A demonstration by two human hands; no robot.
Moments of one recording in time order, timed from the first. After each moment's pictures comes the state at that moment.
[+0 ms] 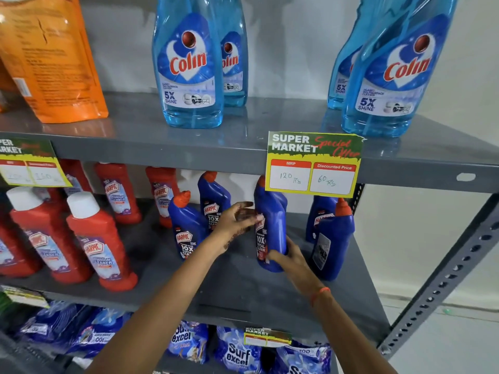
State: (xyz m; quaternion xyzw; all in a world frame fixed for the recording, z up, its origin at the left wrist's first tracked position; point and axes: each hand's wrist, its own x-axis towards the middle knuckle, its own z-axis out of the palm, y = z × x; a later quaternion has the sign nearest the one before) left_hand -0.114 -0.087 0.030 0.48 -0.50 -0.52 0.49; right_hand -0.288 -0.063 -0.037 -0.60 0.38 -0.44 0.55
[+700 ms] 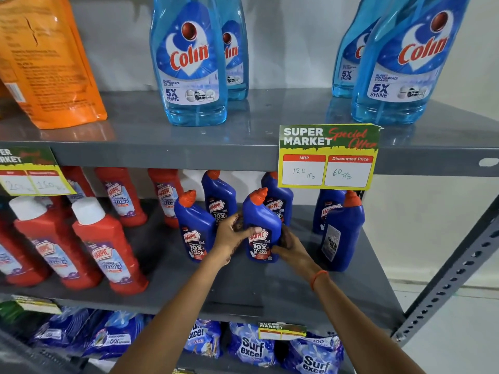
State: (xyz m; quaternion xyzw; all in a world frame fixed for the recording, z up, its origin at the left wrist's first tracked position) left_hand -0.097 -0.080 -0.008 0.51 -0.51 -0.45 0.52; right_hand -0.268 -0.095 -0.053 -0.59 0.45 -0.40 0.54
